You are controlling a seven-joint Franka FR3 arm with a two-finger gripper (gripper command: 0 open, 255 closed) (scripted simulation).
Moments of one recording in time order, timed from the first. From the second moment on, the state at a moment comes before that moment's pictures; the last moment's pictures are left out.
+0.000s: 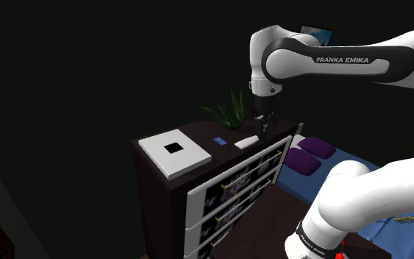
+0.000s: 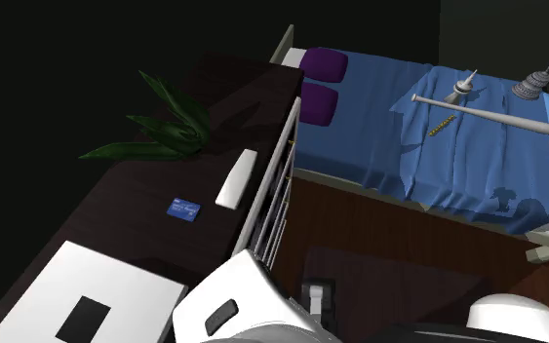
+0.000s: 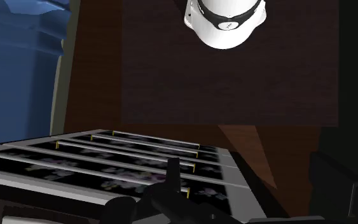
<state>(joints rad) -0.01 -0.74 0.05 -2.43 -0.08 1.44 -0.02</state>
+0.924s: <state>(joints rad) -0.02 -0.77 -0.30 -2.61 -0.37 1.72 -0.58</state>
